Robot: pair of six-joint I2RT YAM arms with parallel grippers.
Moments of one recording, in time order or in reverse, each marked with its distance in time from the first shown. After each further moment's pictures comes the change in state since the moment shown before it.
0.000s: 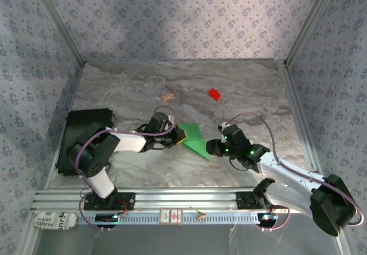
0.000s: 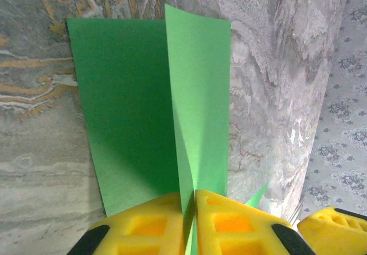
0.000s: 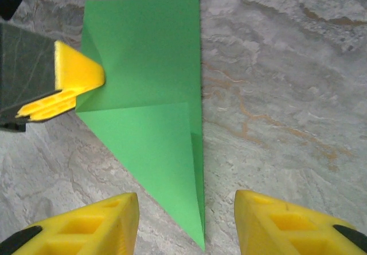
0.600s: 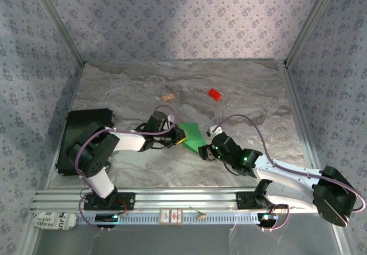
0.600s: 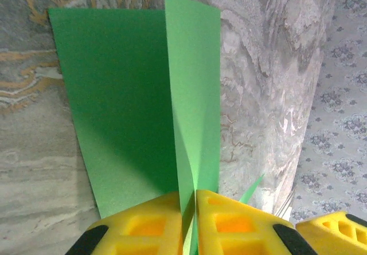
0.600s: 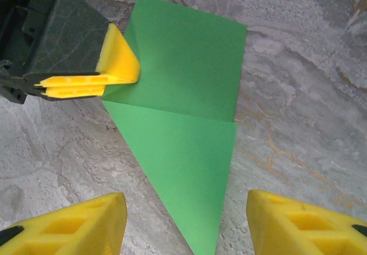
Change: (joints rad) left arm 0.021 0.000 0.002 0.001 0.063 0.011; right arm 0.207 0.035 -0.010 0.105 0.250 -0.158
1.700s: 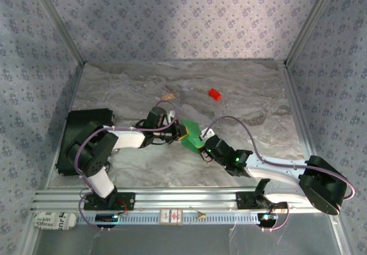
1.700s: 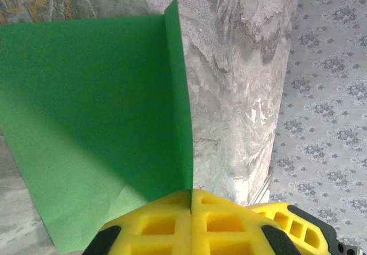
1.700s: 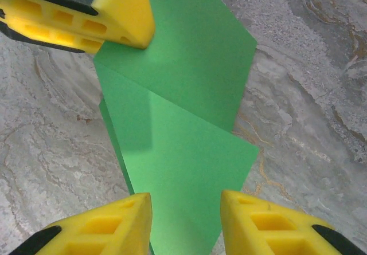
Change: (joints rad) left arm 0.026 0.000 0.047 0.013 0.098 0.014; right arm 0.056 0.137 0.000 0.109 0.110 -0.207
